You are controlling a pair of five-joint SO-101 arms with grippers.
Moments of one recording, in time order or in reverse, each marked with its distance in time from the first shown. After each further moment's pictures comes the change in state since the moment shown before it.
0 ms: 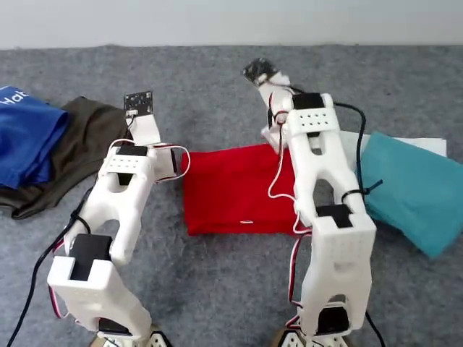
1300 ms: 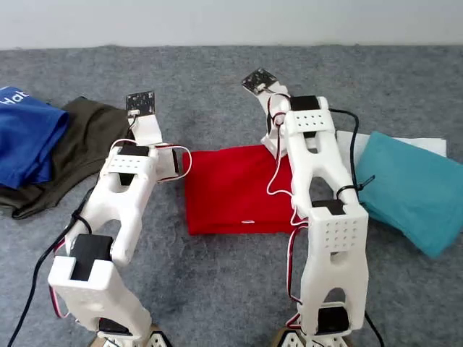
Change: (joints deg) left arm 0.3 -0.1 0.0 -0.2 -0.3; right arm 1.1 6.5 -3.9 5.1 0.5
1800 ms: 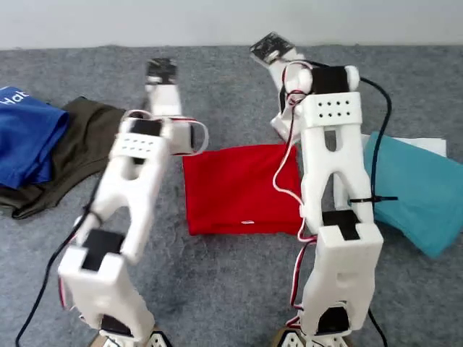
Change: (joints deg) left arm 6.7 6.9 -20.9 10.4 -5.2; right arm -1.5 -16.3 -11.3 28.4 -0.2
